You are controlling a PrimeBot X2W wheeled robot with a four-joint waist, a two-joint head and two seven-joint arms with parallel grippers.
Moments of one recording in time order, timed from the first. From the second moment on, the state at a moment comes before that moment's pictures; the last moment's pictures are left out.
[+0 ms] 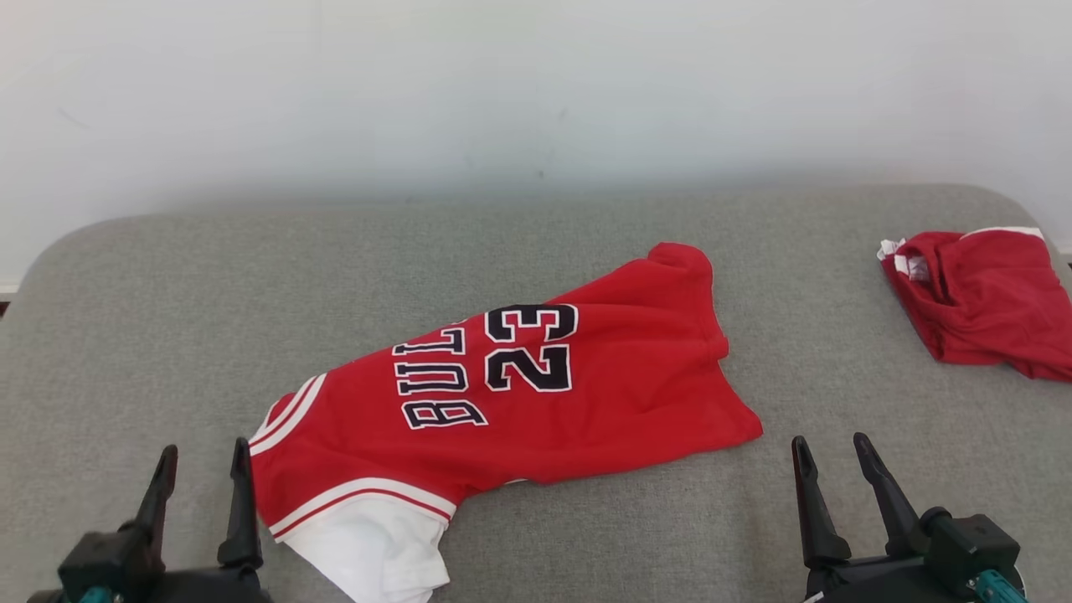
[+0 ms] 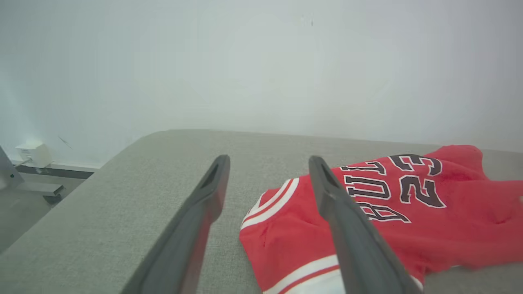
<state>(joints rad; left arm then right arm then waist) -0.08 0.23 -0.06 0.20 -0.31 0.05 -0.26 -0.03 -0.11 0.08 0.22 0.27 0.13 -0.26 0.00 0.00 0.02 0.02</state>
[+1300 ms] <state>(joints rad) 0.05 0.08 0.02 0.18 -0.17 -0.05 -0.26 0.00 -0.11 0.09 0.22 0.27 0.13 -0.26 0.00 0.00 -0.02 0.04</state>
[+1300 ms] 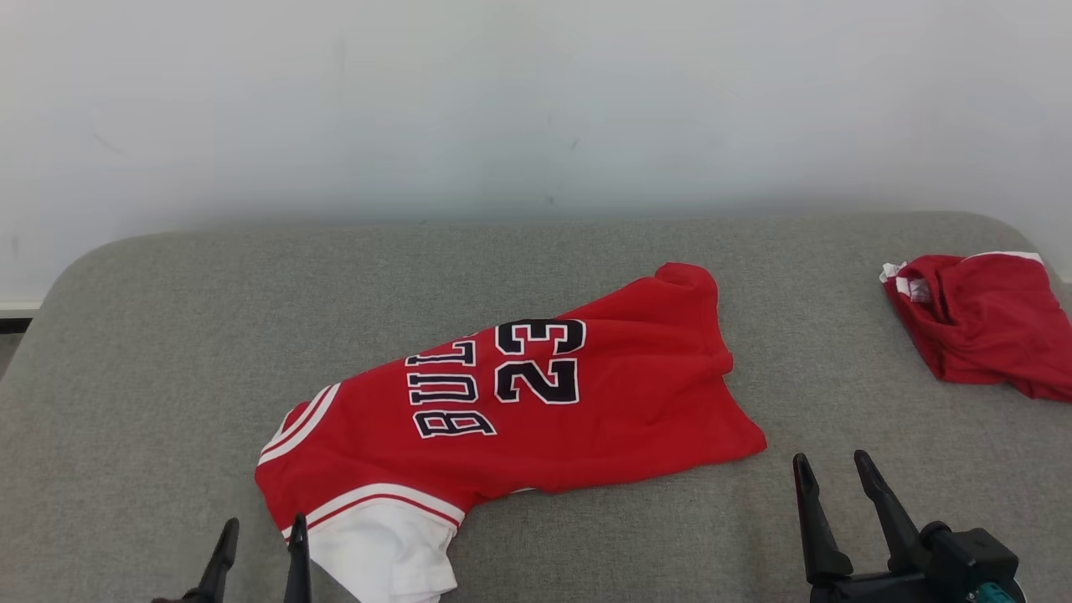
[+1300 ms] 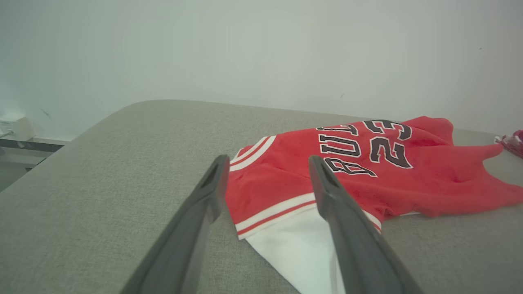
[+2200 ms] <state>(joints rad) -0.12 0.05 -0.24 0.63 -0.25 -0.12 -0.27 -0.33 -0.19 0.15 0.66 0.27 0.13 -0.26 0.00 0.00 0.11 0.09</state>
